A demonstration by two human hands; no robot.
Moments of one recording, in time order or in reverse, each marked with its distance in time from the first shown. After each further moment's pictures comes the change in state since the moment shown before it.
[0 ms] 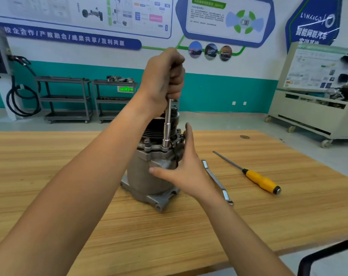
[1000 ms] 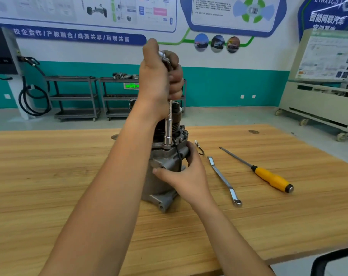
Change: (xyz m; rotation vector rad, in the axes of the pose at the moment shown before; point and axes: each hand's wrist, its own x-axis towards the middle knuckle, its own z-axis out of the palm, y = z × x) left_hand 0.000 -0.018 0.002 -0.210 0.156 0.066; right_hand 0.000 0.032 0.021 0.188 0.168 0.124
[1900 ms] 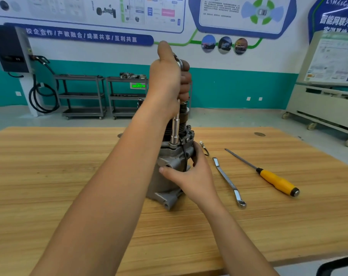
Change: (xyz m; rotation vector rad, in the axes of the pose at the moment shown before) left_hand -0.003 0.009 0.010 0.134 0.138 -0.174; right_hand 0.000 0.001 -0.003 -0.010 -0.013 -0.061
